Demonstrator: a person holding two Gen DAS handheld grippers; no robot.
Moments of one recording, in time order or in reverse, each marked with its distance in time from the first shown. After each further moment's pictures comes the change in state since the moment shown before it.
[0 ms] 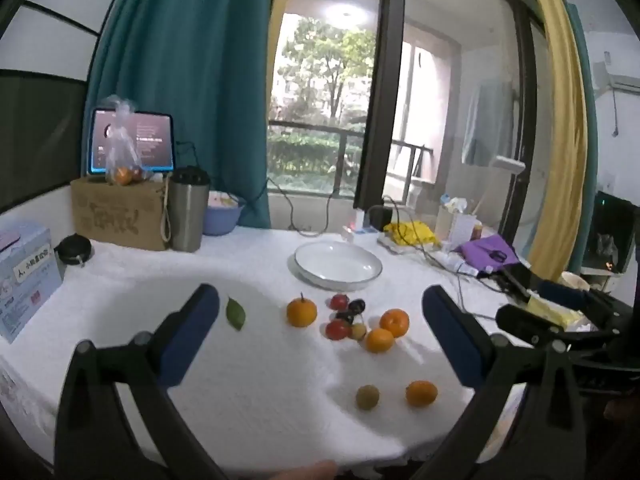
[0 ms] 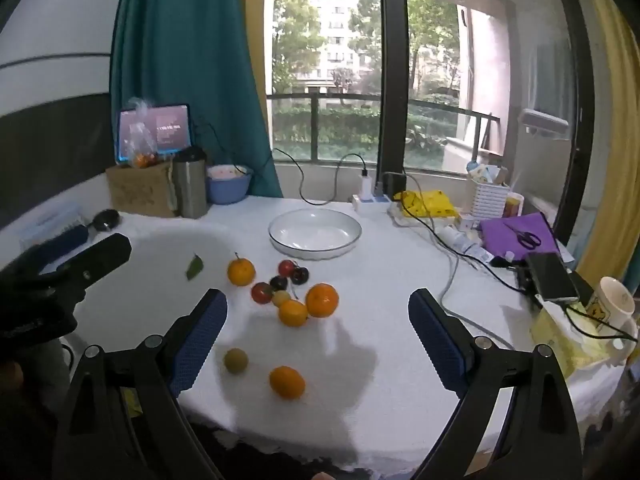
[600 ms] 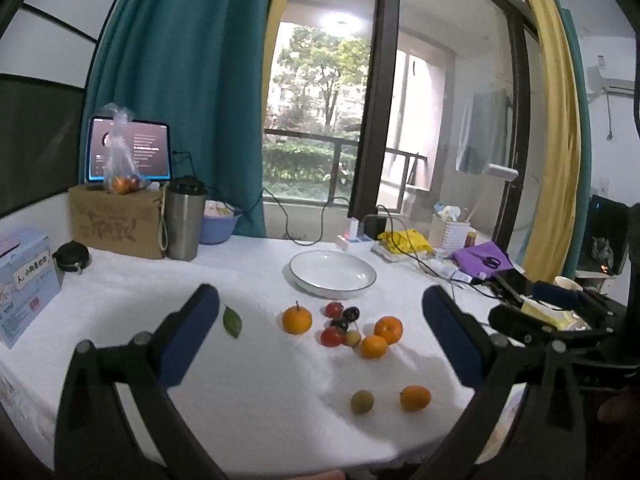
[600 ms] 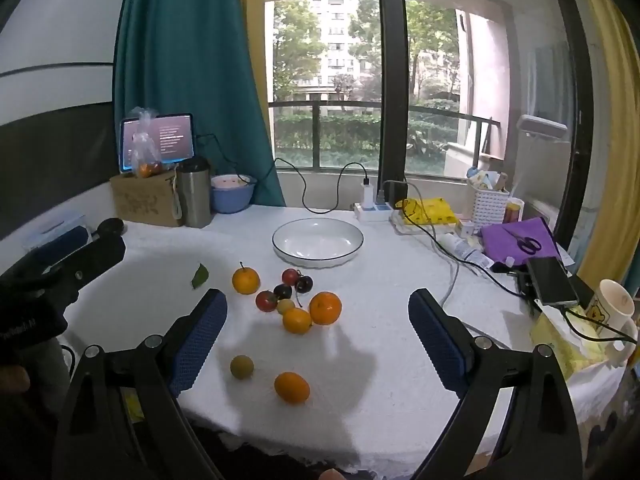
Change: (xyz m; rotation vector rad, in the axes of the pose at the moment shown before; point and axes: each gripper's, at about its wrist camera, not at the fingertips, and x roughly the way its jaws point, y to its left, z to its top) left arm -0.011 0.006 0.009 -0.041 0.012 -0.046; right arm -0.009 0.001 0.006 0.055 0.005 0.028
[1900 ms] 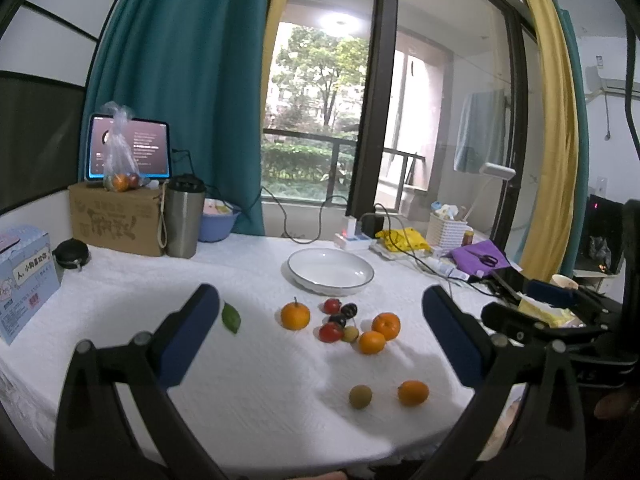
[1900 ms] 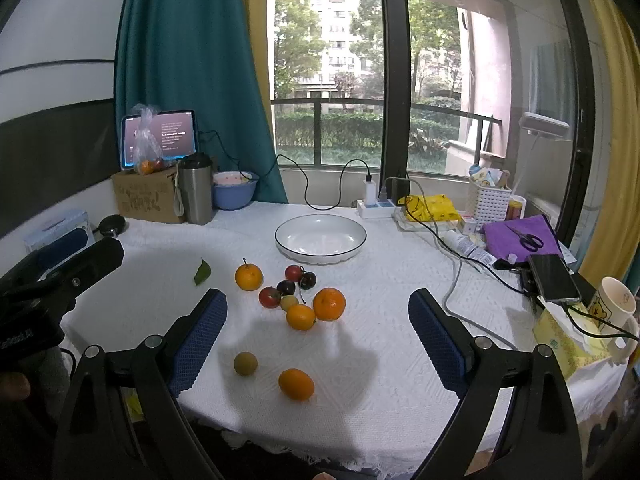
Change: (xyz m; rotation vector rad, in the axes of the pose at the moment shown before) left arm -0.005 -0.003 -0.007 0.001 -0.002 -0.003; right arm -0.004 0.001 -0.004 0.000 0.004 0.004
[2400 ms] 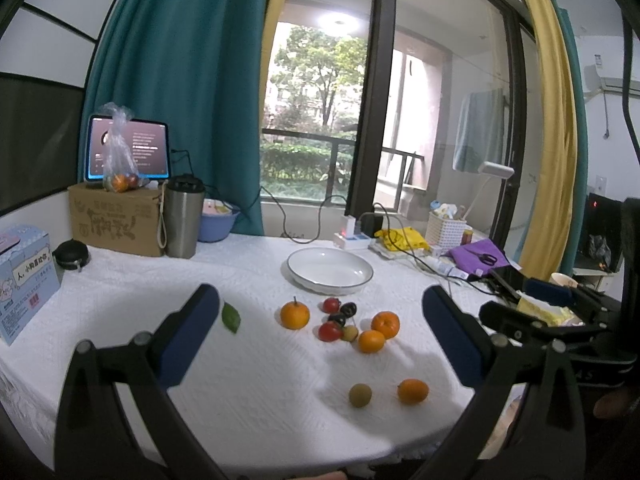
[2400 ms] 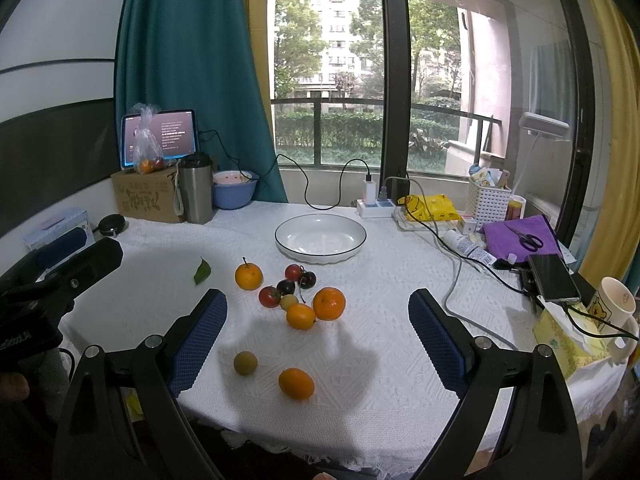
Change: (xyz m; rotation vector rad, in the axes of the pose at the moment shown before) left arm -0.001 -0.002 -0.001 0.001 -0.001 -0.001; right arm 0.000 0.000 0.000 -0.001 0.001 0.002
